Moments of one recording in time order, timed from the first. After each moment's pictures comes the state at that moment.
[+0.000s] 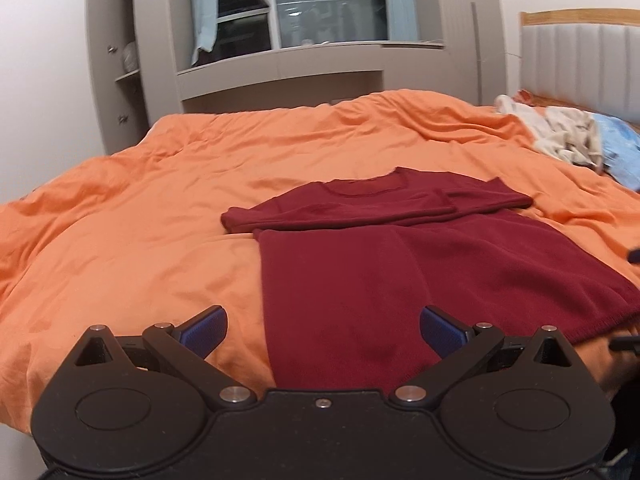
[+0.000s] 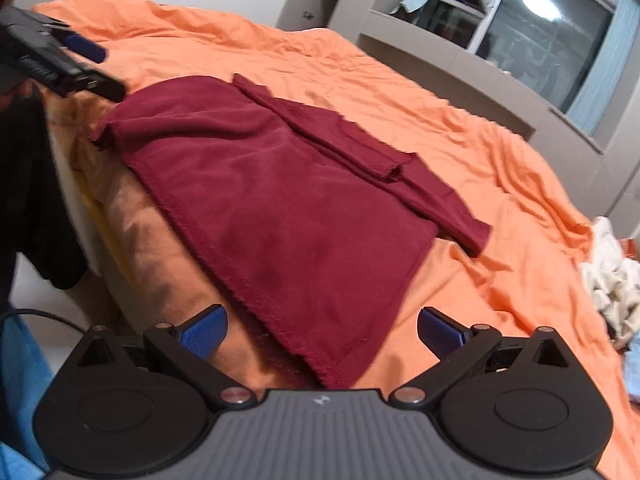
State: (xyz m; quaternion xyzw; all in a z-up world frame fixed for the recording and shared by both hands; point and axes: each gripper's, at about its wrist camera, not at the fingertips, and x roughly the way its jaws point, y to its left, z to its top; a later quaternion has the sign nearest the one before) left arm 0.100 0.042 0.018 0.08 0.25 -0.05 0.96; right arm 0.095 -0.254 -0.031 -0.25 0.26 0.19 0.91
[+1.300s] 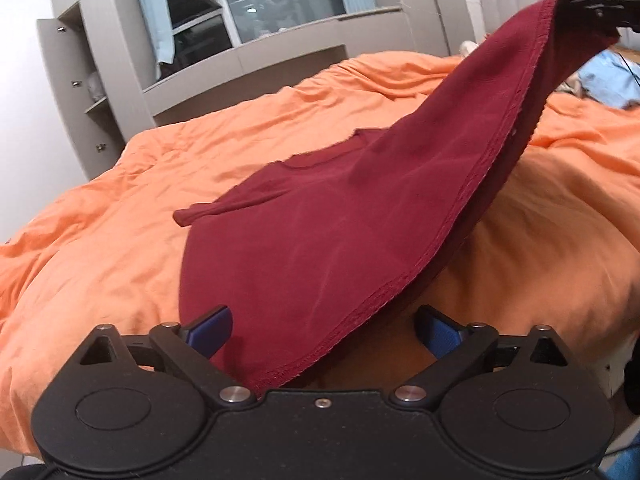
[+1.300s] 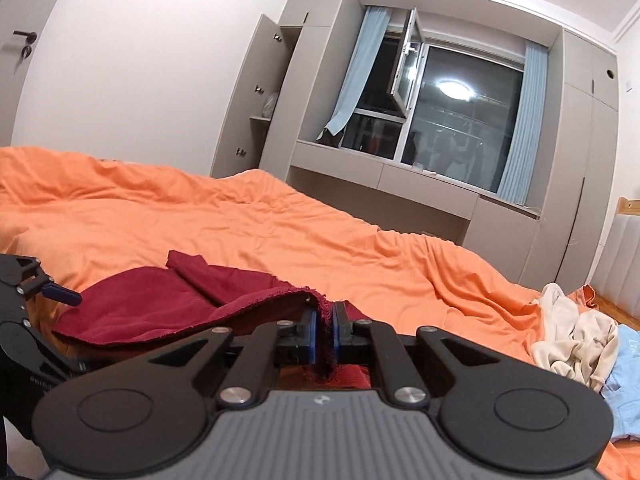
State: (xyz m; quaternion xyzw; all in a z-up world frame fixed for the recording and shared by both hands) left arm 0.114 -0.020 -0.028 0.17 0.26 -0.05 0.95; right arm 0.093 -0.283 0.063 -0.14 0.07 0.16 0.98
